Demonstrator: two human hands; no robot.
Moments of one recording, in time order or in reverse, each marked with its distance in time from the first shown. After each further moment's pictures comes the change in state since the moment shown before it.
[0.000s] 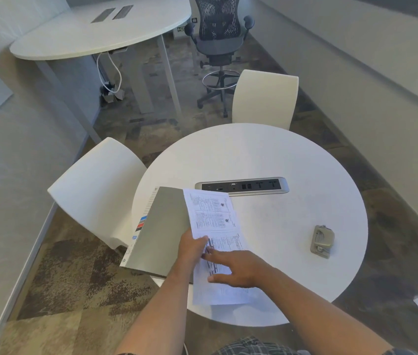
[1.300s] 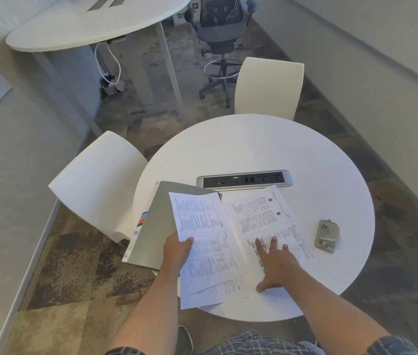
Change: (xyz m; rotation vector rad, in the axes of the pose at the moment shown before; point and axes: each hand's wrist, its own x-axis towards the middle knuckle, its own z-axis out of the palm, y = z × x) left_hand 0.016 -0.035 -0.036 0.201 0.118 -0.063; right_hand -0.024 0.075 0.017 -0.275 -0.169 0.586
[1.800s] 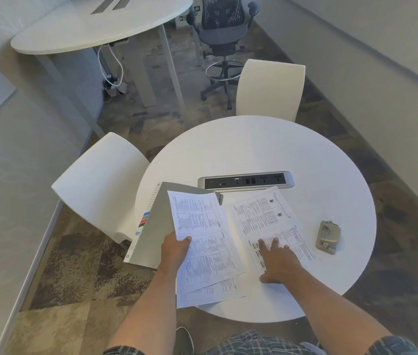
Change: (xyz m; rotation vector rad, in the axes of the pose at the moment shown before) left_hand 0.006 -0.001 -0.007 -0.023 0.036 0.015; right_hand 0.012 0.000 0.000 0.056 0.015 0.073
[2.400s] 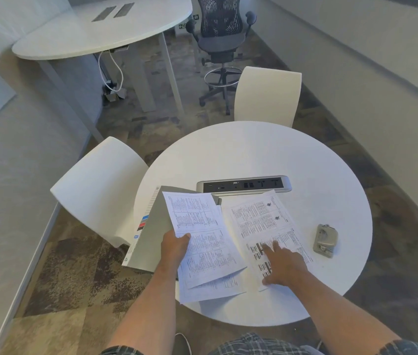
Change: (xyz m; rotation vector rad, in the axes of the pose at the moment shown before) left_hand 0.009 0.011 0.003 -0.053 0.037 0.015; right_hand -0.007 0.019 -0.005 -0.052 0.068 -0.033
